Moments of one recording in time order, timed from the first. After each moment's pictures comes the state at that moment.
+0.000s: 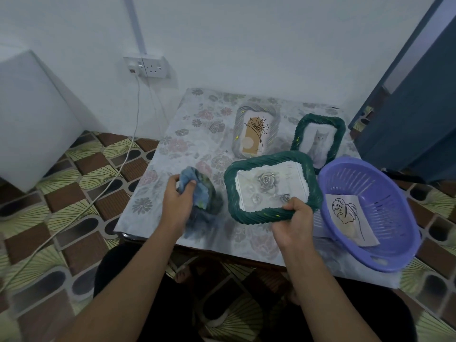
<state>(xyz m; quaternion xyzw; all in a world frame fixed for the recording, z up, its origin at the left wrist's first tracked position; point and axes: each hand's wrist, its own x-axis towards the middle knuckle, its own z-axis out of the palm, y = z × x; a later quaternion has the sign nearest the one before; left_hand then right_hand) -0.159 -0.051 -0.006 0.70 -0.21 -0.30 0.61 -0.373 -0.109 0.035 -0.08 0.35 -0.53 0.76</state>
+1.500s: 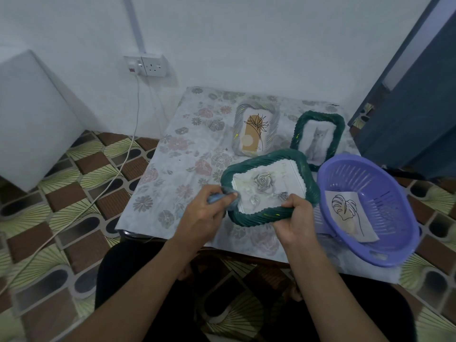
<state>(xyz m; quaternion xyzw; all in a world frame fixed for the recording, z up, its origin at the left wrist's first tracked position) -0.203 -0.027 -0.001 0.60 -0.68 0.08 0.42 -0.379 -0.114 0.032 -0.11 0.38 -0.48 0.79</state>
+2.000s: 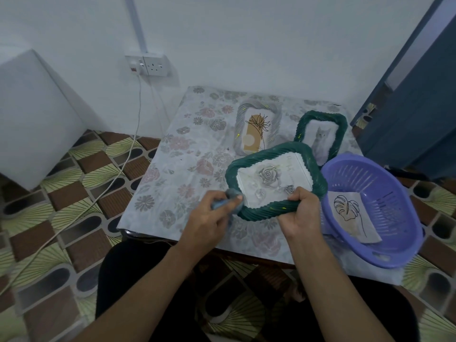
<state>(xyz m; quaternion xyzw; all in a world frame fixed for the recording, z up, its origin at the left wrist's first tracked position) -0.212 -0.018 -0.005 0.59 -0.67 0.02 0.45 -0.374 -0.121 0.049 -0.09 0.36 -0.53 0.77</state>
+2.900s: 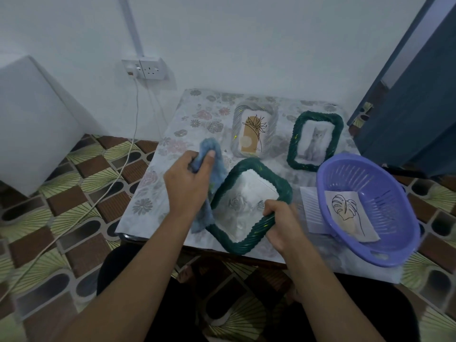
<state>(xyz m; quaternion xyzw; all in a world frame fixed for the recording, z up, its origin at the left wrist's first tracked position) -0.193 -0.058 0.070 0.73 -0.40 -0.03 0.55 -0.371 -0.101 0.036 -0.28 0.47 -0.38 0.75</state>
